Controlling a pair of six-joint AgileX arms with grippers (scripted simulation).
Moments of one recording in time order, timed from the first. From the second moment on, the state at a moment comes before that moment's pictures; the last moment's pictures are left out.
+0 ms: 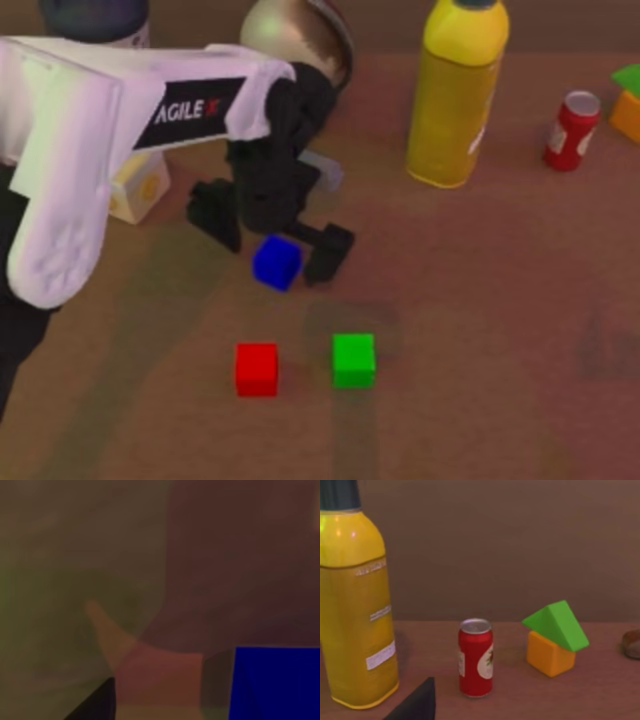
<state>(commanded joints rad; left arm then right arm) -0.51 2.45 1.79 -0.92 0.01 0.01 0.01 0.00 0.00 0.00 0.00 0.00</state>
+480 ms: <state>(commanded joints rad) -0.51 2.45 1.79 -0.92 0.01 0.01 0.01 0.00 0.00 0.00 0.00 0.00</state>
